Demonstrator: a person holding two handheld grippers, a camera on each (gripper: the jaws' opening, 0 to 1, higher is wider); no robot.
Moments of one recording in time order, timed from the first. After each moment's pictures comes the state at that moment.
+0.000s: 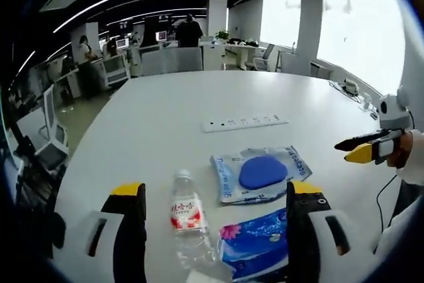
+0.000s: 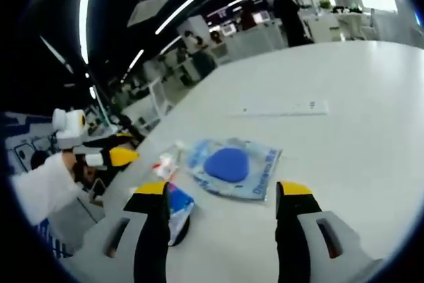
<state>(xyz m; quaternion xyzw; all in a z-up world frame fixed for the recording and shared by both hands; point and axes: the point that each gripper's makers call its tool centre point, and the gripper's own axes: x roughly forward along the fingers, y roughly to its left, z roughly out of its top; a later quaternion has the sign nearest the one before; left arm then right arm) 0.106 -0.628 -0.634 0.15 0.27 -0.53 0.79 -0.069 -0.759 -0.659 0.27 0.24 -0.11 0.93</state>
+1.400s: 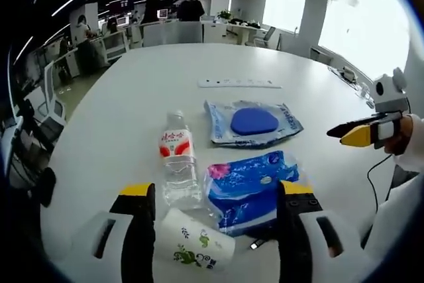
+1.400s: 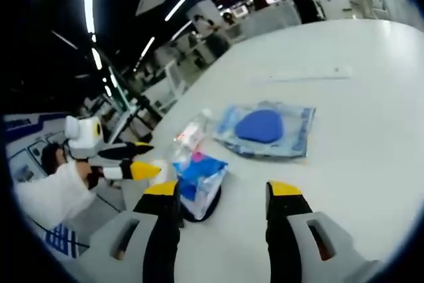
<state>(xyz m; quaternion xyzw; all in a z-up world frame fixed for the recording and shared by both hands) 0.059 -0.565 -0.693 0.17 0.34 -0.52 0.76 -0.074 -0.682 -0.685 0.30 0.28 -0.04 0.91</state>
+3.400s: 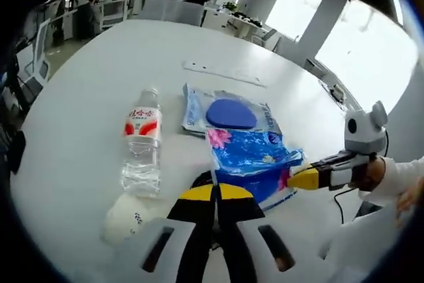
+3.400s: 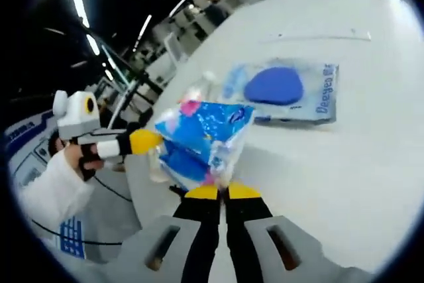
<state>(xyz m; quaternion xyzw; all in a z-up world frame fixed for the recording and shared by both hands) 0.021 -0.590 -0.688 0.08 0.42 -0.54 0.72 -0.074 -0.655 -0.715 0.34 0.35 -0.01 0.87</state>
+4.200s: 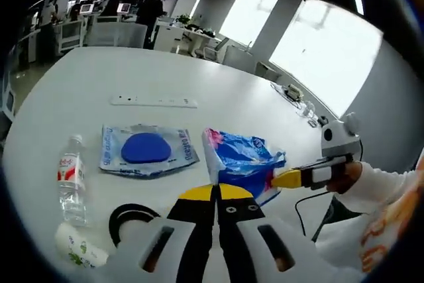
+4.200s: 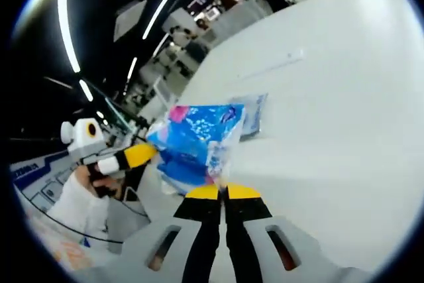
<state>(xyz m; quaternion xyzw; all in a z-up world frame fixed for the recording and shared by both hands) -0.081 -0.669 -0.615 0.06 0.36 -0.66 0.65 -0.182 -0.721 -0.655 0.41 0.26 -0.09 0.87</state>
